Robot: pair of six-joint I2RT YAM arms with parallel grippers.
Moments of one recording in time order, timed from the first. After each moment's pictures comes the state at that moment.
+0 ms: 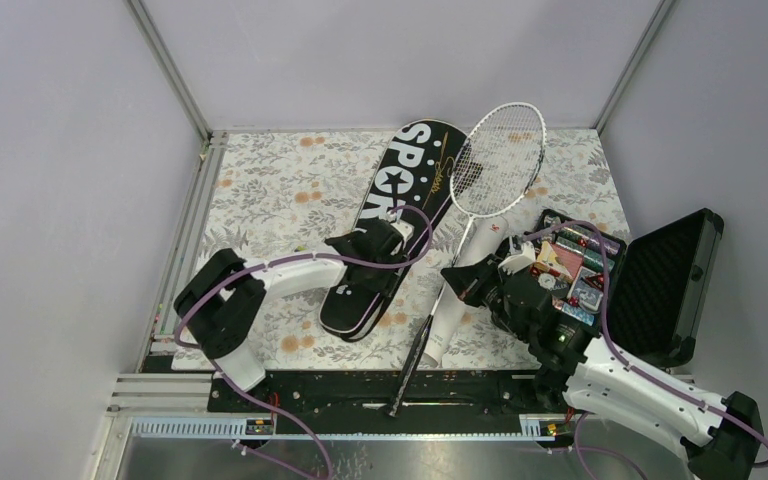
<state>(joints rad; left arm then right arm) -0.83 1.65 0.99 -0.36 -0.07 -0.27 0.89 0.64 0.39 -0.02 0.33 1.01</state>
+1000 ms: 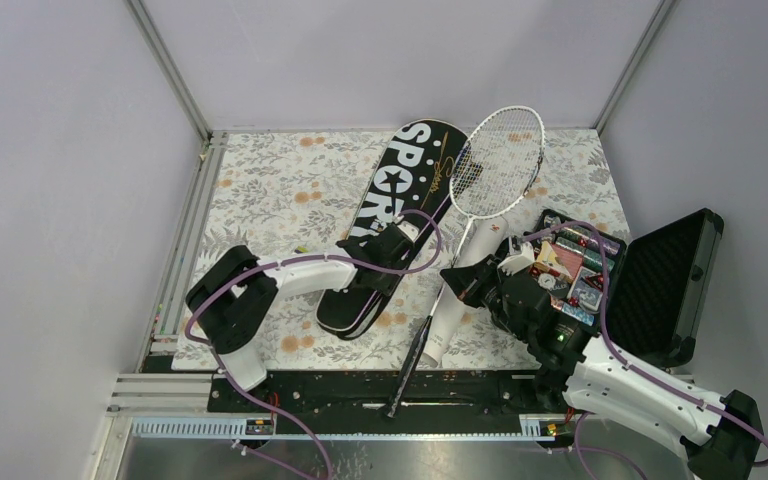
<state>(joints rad) -0.88 1.72 1.03 -0.37 -0.26 -0.23 0.89 0.64 0.39 -0.02 0.33 1.04</state>
